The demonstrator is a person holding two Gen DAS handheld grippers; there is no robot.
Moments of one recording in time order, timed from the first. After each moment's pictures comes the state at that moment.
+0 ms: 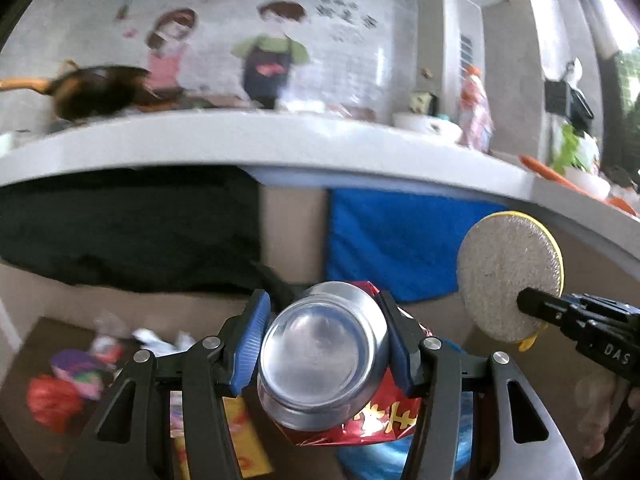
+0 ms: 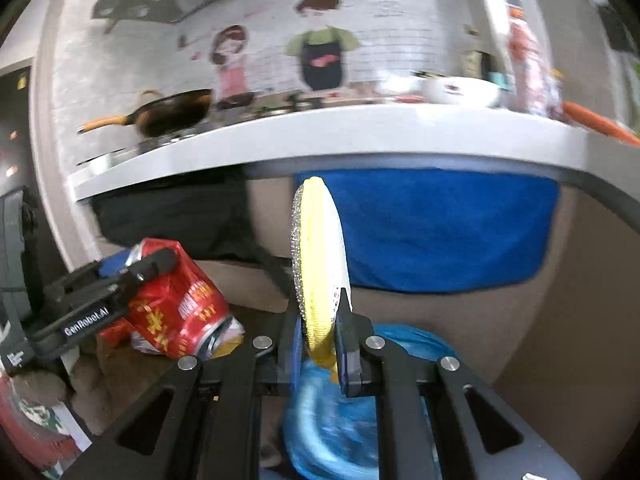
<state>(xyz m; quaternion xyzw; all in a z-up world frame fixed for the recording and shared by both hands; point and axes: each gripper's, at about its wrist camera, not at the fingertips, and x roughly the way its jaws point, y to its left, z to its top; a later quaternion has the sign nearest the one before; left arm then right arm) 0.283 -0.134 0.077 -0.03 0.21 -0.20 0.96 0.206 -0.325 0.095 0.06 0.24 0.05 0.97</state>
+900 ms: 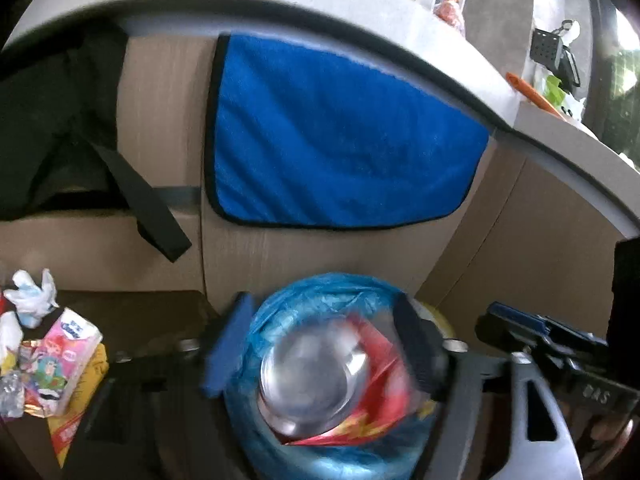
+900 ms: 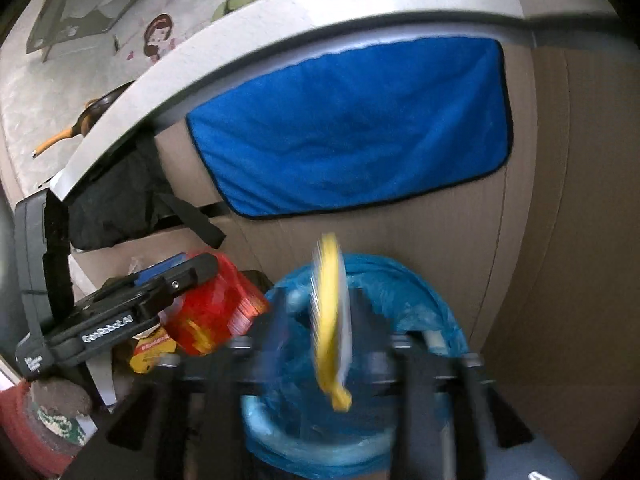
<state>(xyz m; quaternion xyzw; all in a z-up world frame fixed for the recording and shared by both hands) 0.339 -0.207 -0.018 -0.05 0.32 -0.29 0.90 0.234 -0.399 -0.008 0.15 0.31 0.02 0.94</state>
